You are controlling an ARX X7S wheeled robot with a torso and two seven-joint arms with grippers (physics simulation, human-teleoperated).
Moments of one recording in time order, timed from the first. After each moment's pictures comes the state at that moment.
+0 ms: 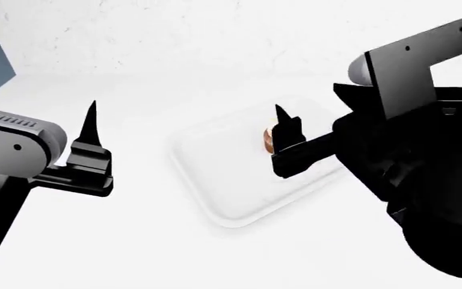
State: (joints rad) left arm -1.06 -1.17 0.48 0.96 -1.63 -0.75 -1.15; right arm 1.16 0.70 -0.41 -0.57 1.74 1.10 0.98
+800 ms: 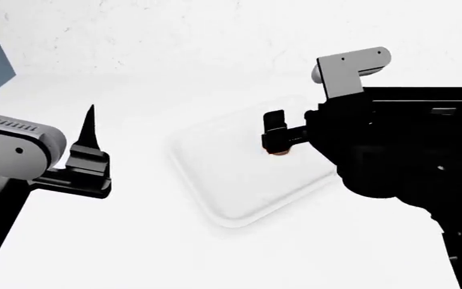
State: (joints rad) left arm -1.00 -1.19 0.47 0.96 -1.58 -0.73 -1.12; right arm 1.16 0.53 -0.59 -0.10 1.37 1.04 0.75
